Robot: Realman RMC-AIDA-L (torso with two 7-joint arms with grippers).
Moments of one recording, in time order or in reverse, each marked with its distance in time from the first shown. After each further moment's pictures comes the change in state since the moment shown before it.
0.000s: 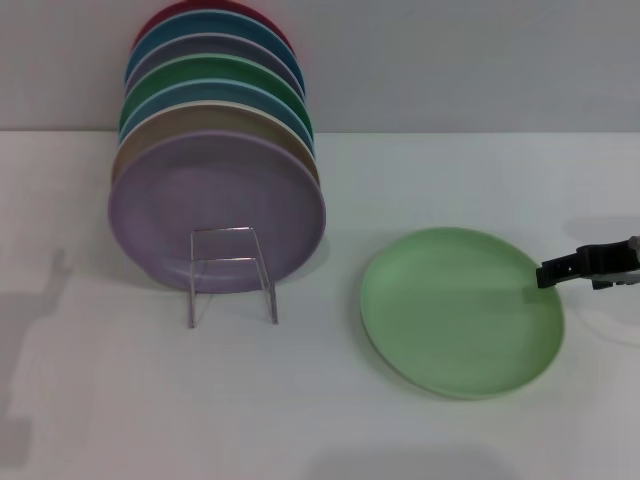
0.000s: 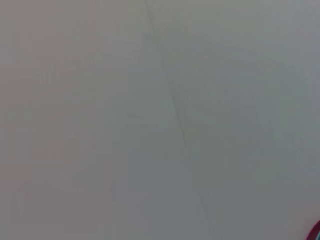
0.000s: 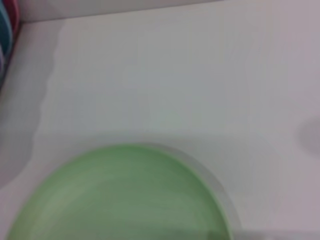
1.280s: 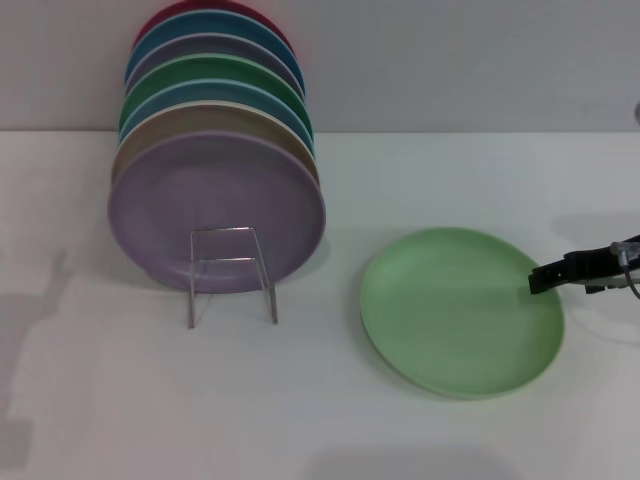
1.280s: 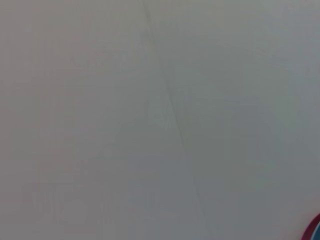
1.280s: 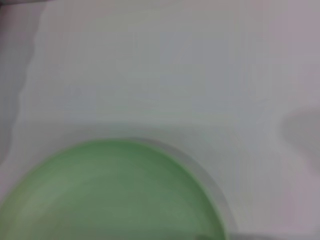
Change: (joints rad) left arm 0.003 0.001 0.009 0.005 0.000 0.000 0.001; right arm 0.043 0.007 -0.021 -0.082 -0.056 -0.051 0.010
